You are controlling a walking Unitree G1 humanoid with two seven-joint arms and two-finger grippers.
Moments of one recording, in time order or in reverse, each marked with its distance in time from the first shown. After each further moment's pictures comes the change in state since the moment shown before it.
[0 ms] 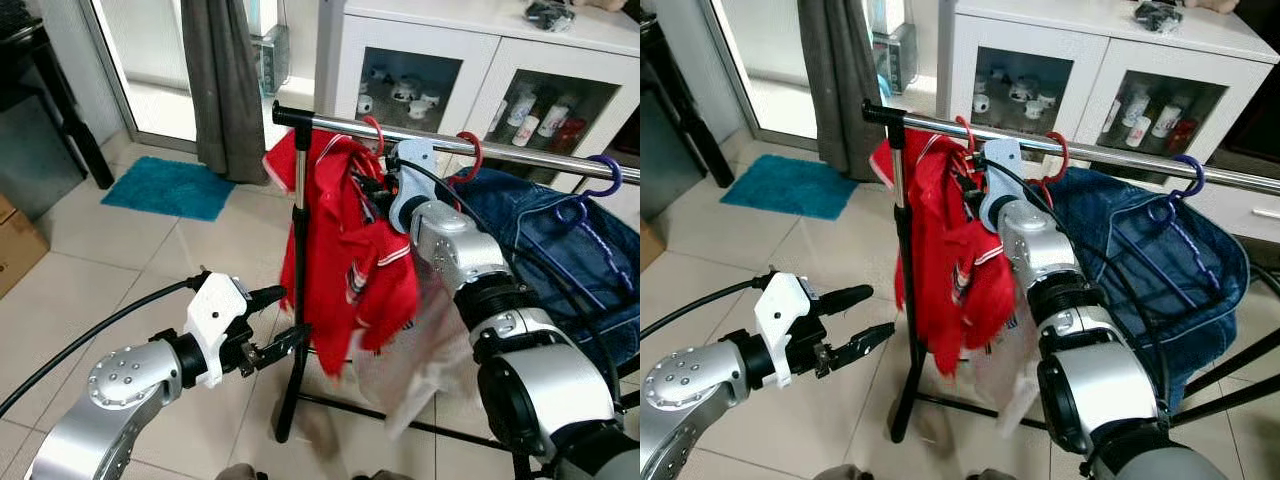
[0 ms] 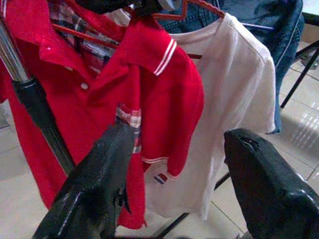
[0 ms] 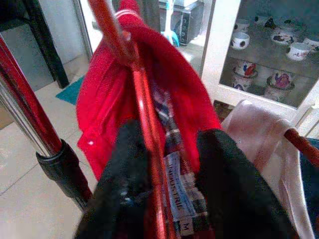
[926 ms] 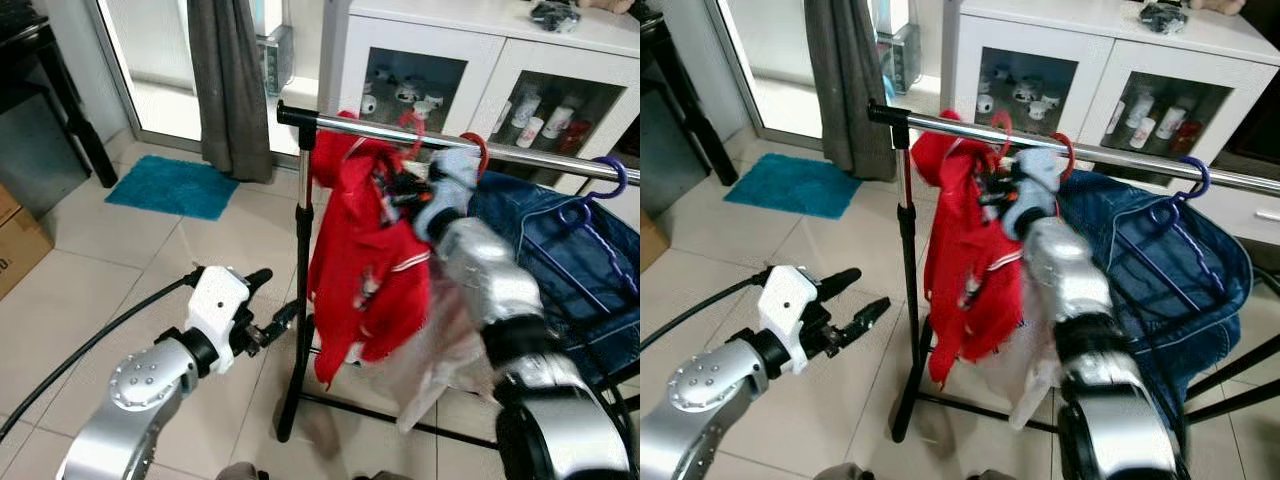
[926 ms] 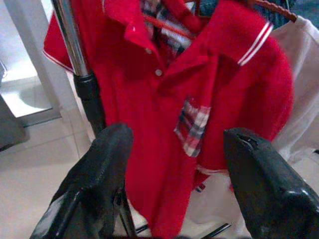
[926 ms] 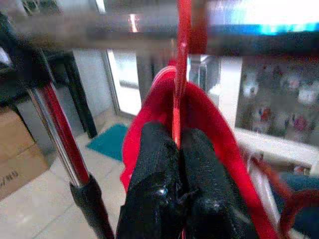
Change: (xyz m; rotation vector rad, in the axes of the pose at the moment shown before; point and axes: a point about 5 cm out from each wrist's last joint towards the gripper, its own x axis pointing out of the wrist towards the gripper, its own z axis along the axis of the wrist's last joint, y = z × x) left arm 0.014 0.006 -0.008 -0.001 -0.033 0.233; right arm -0.040 -0.023 0.004 0.073 -0.279 0.104
